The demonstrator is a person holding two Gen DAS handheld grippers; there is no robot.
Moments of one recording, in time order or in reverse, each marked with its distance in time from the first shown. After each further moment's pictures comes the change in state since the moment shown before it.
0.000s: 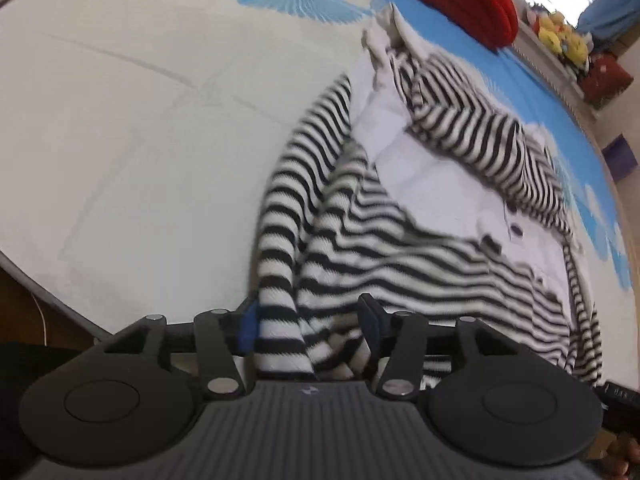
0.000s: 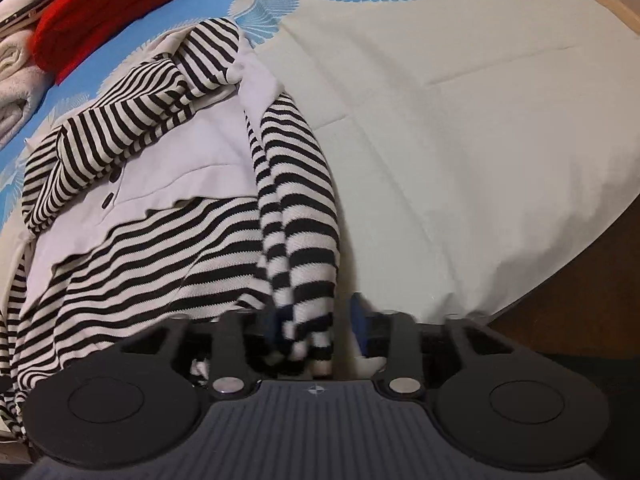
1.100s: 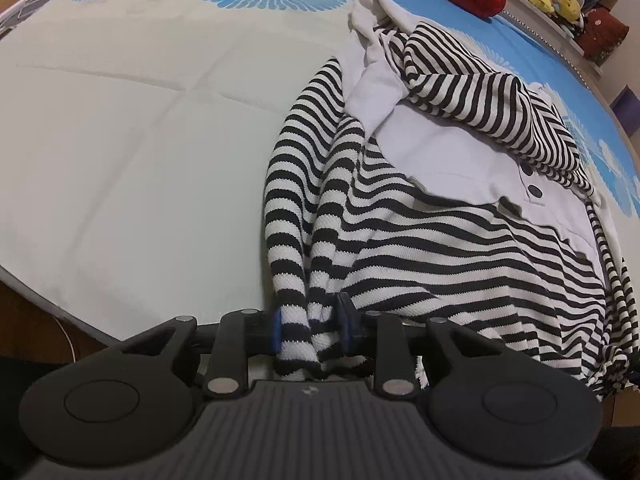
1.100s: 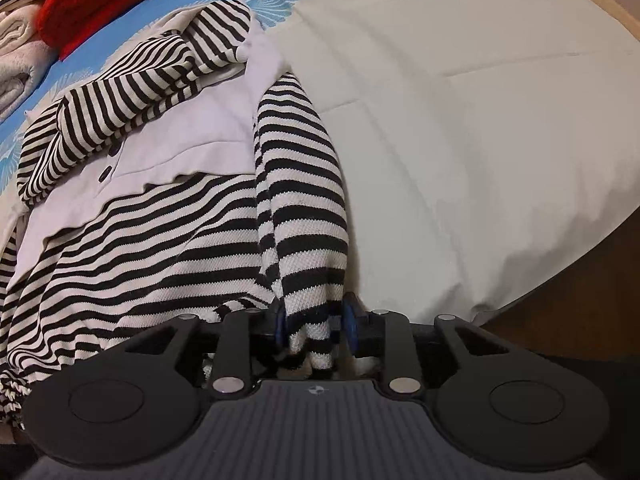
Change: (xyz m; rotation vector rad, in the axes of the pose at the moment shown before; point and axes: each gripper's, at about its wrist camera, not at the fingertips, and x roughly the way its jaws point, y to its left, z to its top) left arm 0.009 -0.008 -0.009 0.117 -0.013 0.078; right arm 0.006 0.006 -0.007 -0.066 0.012 -0.020
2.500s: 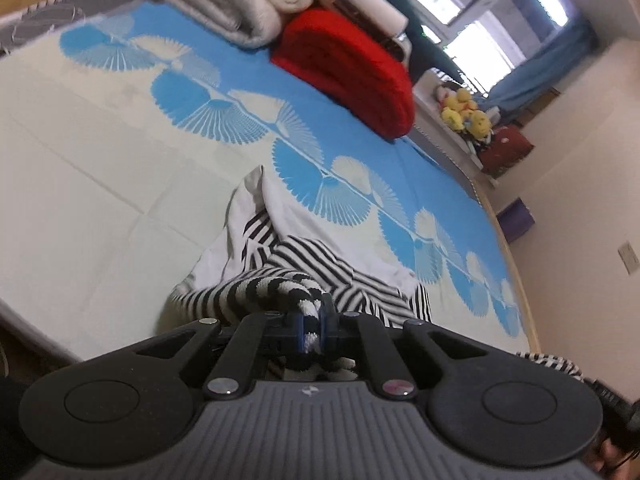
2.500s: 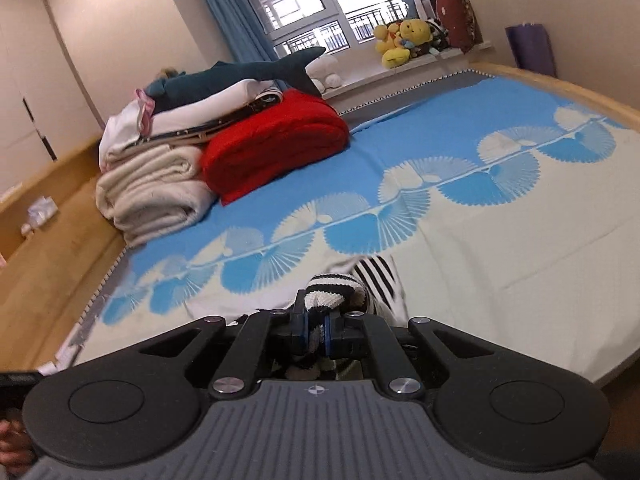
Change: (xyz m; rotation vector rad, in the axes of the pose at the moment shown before) left arm -0.154 0.031 0.058 -0.182 -0.214 -0.375; right arm -0.204 -0.021 0.036 -0.076 -0.446 0.424
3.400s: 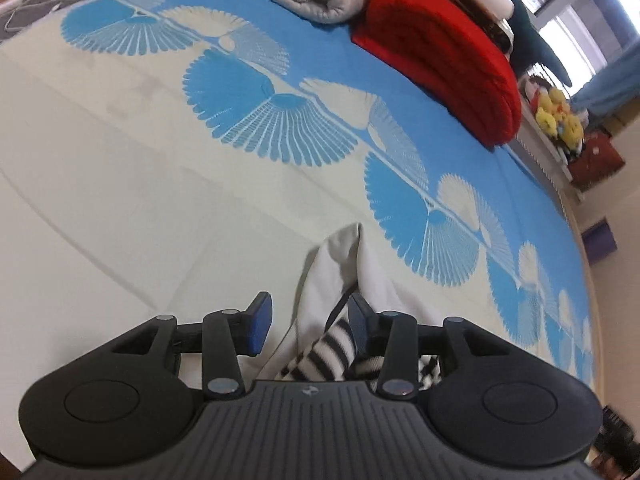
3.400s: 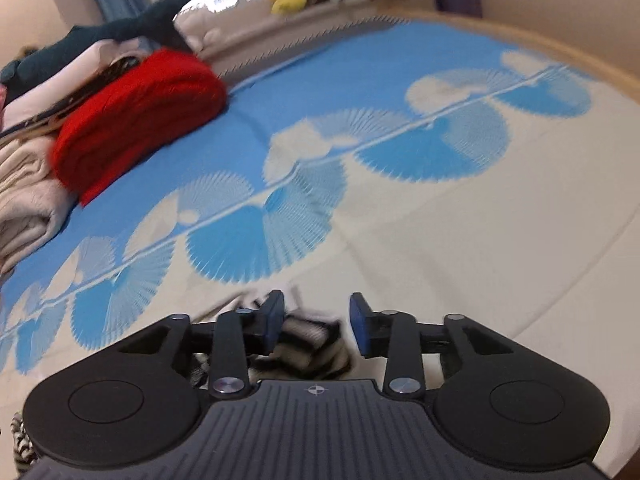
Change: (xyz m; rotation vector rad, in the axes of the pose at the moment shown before) left arm 0.161 0.057 0.100 -0.030 0.072 0.227; right arm 0.223 -0.067 0.026 0.126 0.056 -0.346
